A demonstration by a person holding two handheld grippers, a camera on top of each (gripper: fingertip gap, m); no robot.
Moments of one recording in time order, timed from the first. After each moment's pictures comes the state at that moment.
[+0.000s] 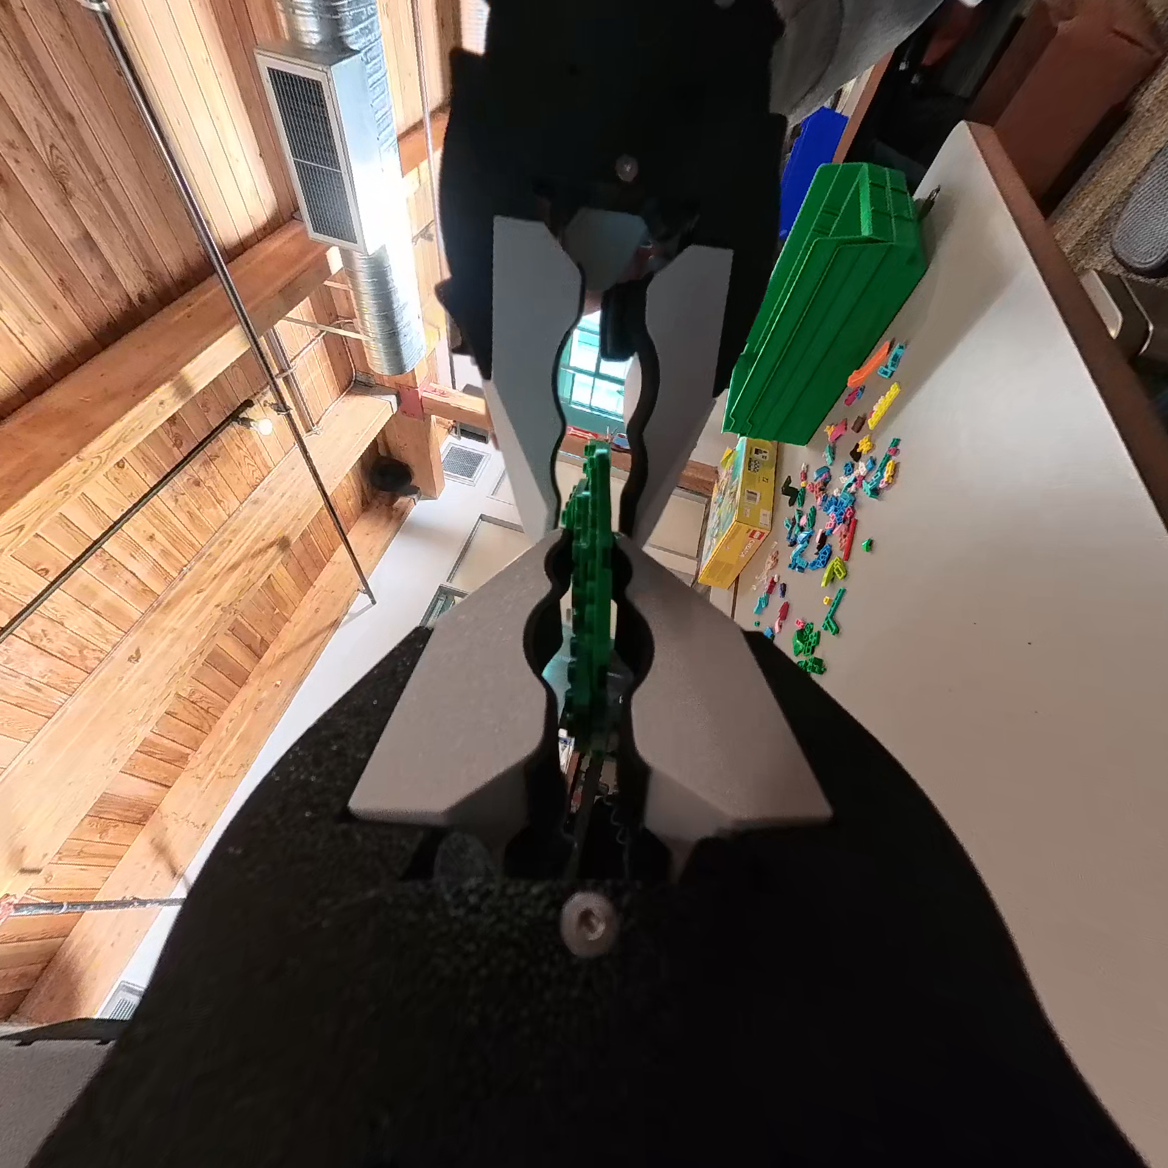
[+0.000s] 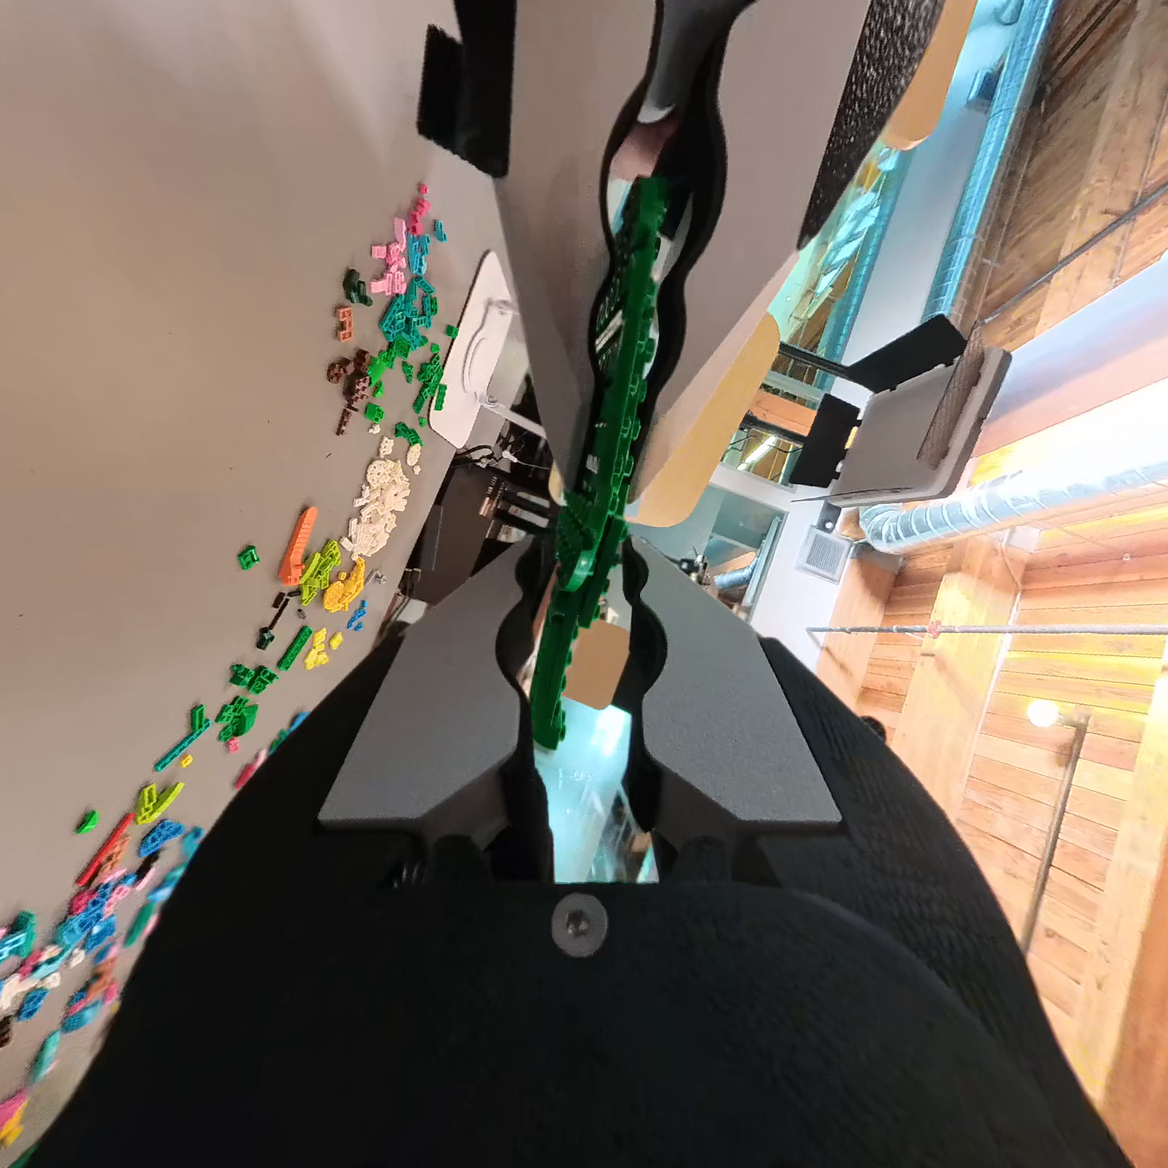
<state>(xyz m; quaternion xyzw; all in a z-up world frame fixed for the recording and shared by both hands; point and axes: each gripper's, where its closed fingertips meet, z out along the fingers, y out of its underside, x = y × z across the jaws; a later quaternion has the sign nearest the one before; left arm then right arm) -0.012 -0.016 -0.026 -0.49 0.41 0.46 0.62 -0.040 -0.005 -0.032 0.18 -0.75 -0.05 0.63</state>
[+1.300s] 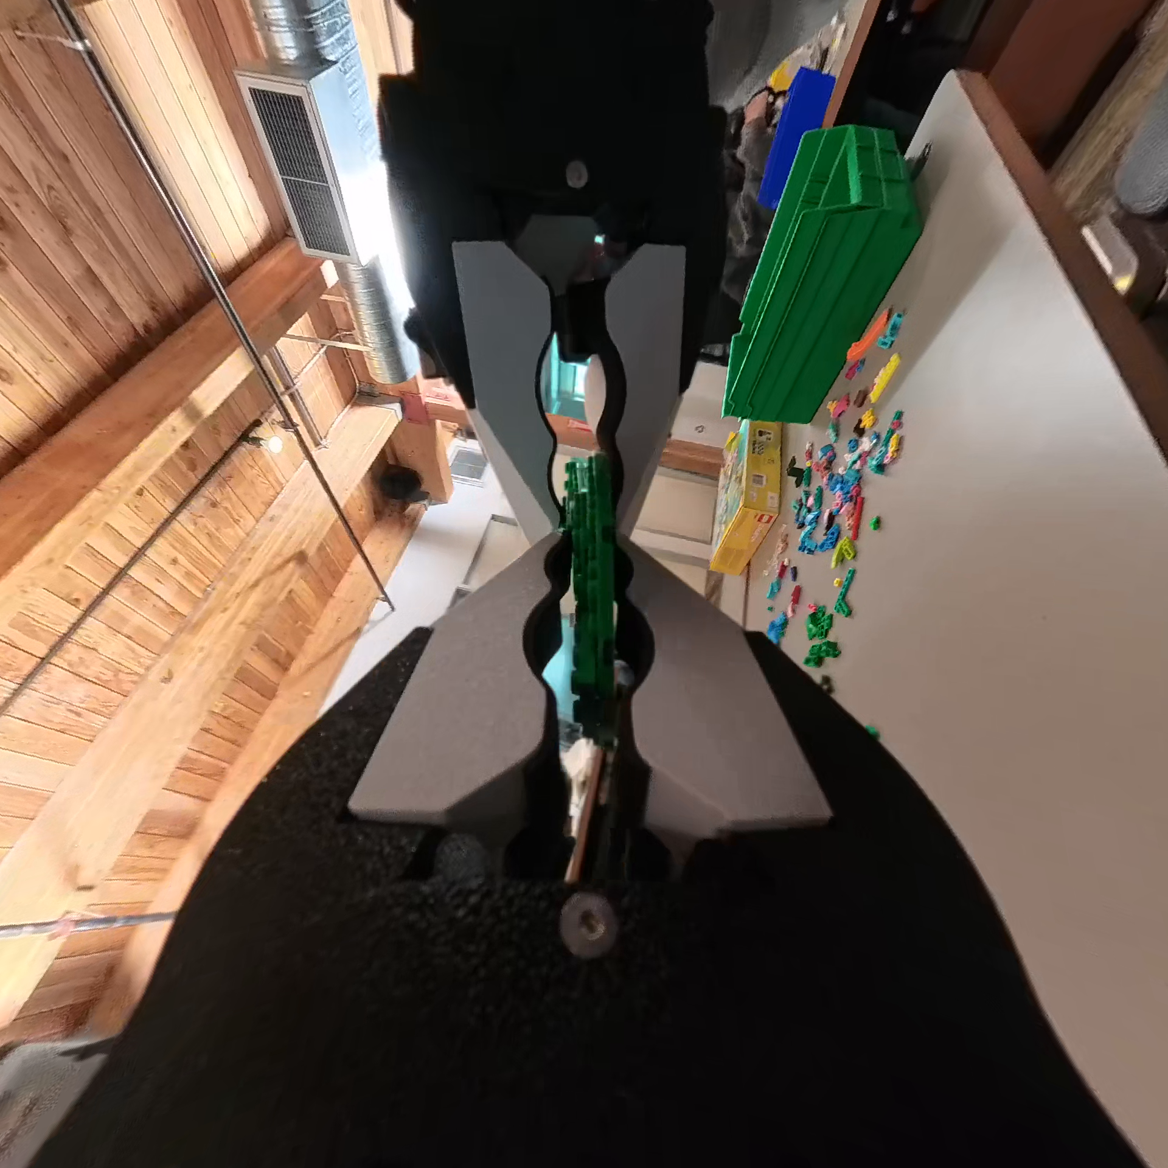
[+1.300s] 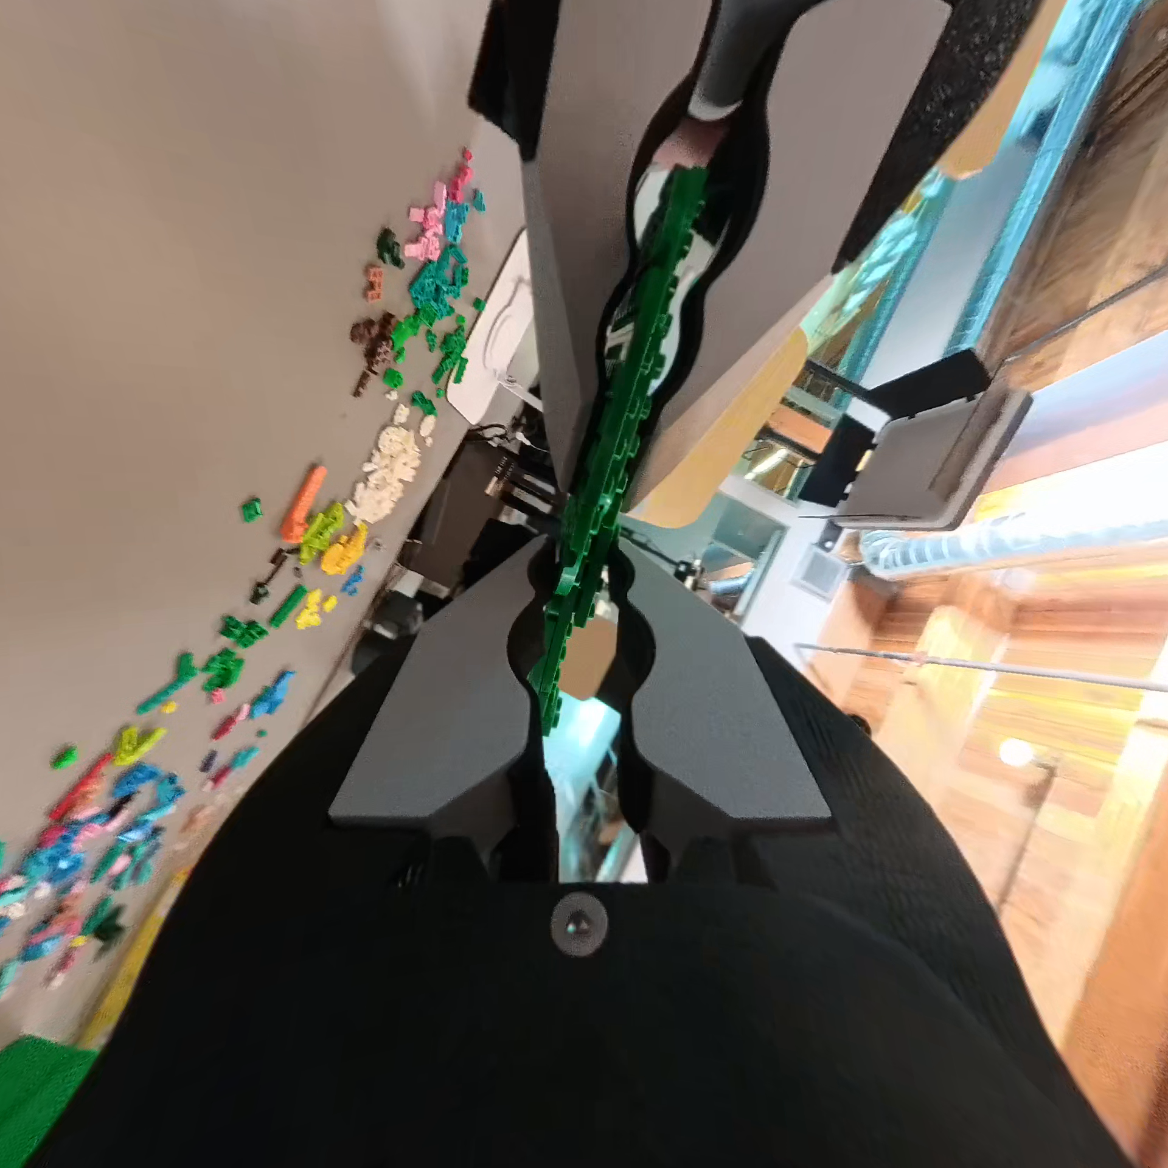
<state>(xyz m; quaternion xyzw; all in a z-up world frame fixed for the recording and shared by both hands) -0.008 -0.011 -0.033 -0.48 0.43 0.48 0.60 -0.040 -0.001 -0.037 0.21 -0.76 -0.09 0.61</state>
